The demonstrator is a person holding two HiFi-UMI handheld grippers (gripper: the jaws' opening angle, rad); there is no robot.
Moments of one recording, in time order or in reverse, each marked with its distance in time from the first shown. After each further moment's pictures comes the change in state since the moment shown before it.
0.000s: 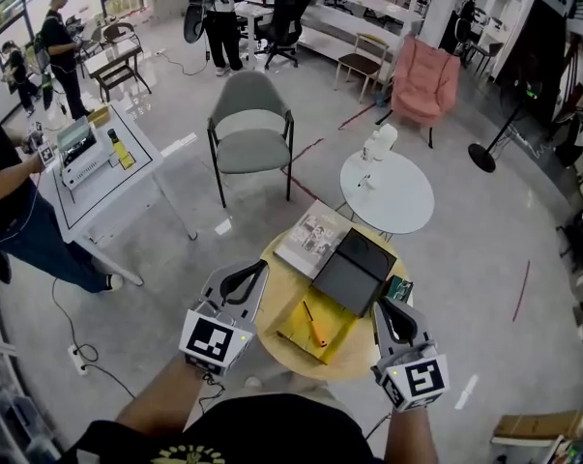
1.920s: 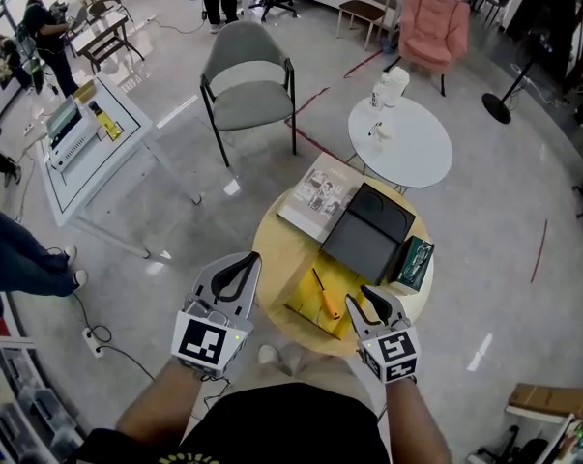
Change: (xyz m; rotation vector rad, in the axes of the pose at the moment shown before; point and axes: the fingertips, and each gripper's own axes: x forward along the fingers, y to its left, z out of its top) left arm 0.008 -0.008 -0.081 -0.036 0.116 0.005; right arm 0.062 0.029 -0.177 0.107 0.290 0.100
